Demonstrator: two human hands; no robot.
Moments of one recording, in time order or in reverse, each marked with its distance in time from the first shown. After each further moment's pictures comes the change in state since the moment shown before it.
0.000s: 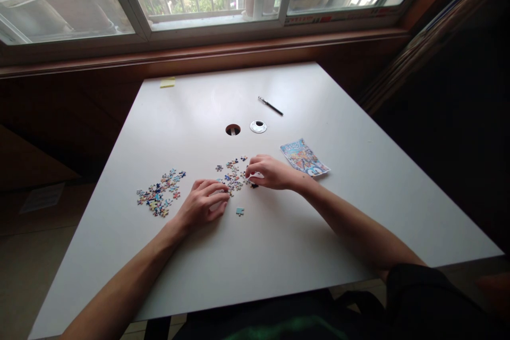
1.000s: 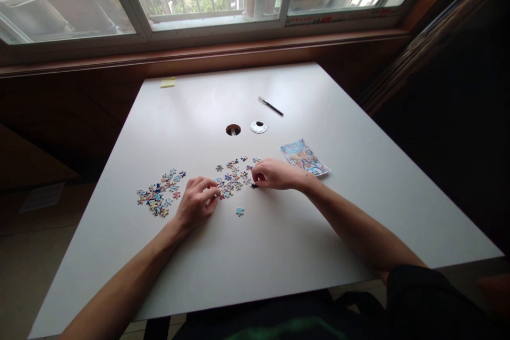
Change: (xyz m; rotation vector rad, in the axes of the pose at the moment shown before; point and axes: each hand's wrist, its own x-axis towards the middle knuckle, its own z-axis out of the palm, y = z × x) left_hand -0.006 -0.006 0.003 0.071 0.108 -0.139; right_hand -0.003 0.001 -0.007 0.000 -0.184 0.082
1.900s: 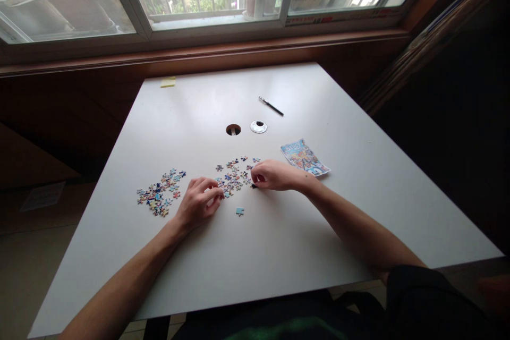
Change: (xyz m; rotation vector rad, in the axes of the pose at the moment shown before) left_hand 0.002 0.001 0.001 -0.028 -0.012 0.030; right_hand 0.000 0.001 0.001 -0.019 -0.045 -0.001
